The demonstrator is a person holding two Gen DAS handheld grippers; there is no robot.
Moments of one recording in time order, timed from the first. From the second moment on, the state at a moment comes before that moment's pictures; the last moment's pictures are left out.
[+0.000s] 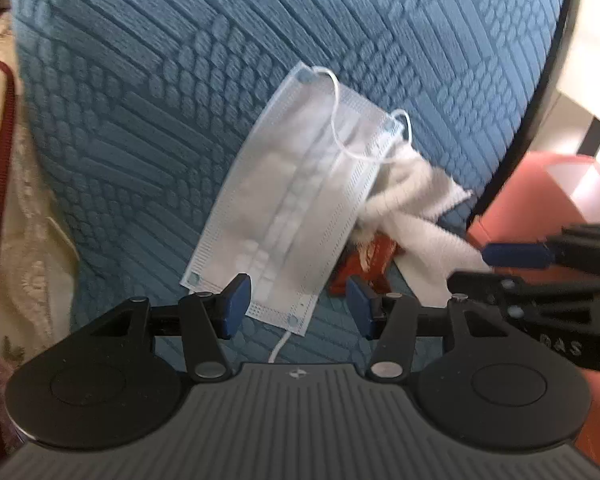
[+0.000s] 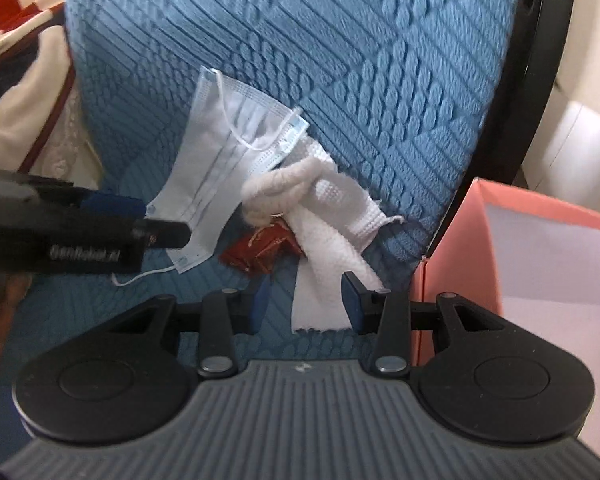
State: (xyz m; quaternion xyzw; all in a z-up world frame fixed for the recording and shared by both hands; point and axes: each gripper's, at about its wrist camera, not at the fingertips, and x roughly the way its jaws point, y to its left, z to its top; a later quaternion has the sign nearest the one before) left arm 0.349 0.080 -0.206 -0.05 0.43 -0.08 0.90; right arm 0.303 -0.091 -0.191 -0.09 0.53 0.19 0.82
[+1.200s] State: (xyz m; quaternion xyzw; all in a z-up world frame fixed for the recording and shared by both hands) left arm 0.378 0.077 -0.243 -0.06 0.43 -0.03 0.90; right arm 0.347 -0.077 -0.267 -0.12 0.56 0.16 0.81
